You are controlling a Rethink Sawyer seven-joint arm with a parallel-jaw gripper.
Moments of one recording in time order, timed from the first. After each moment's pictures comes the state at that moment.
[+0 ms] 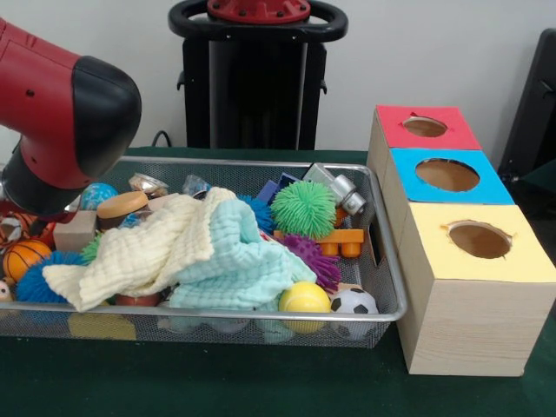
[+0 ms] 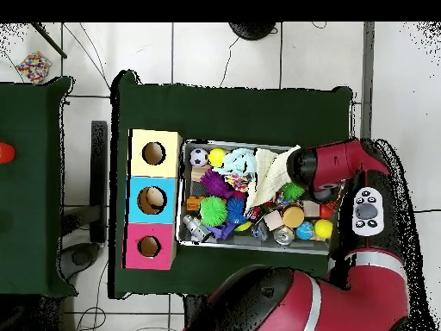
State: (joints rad) arm -0.45 -0.27 0.01 1.01 -0.86 1.09 1.54
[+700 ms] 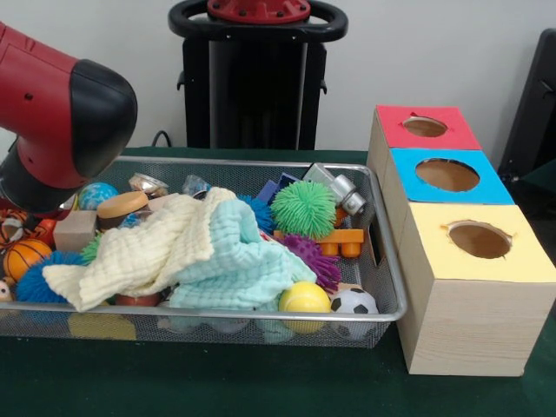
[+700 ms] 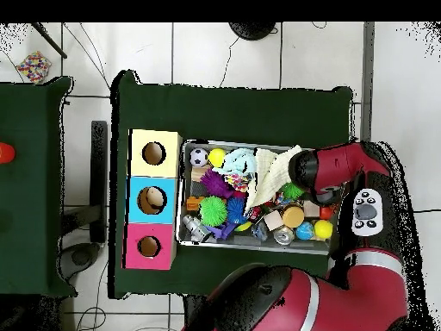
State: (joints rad) arm -0.45 -0.26 -0.01 1.01 -0.87 1.09 1.54
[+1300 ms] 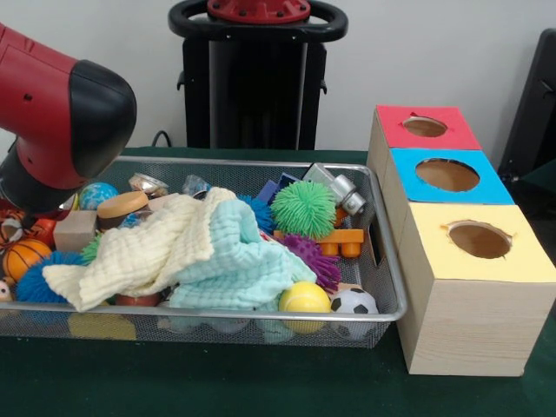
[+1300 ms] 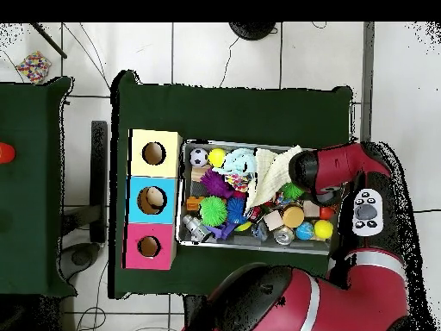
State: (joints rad) arm -0.45 -0.26 -0.01 1.01 -0.87 1.08 1.54
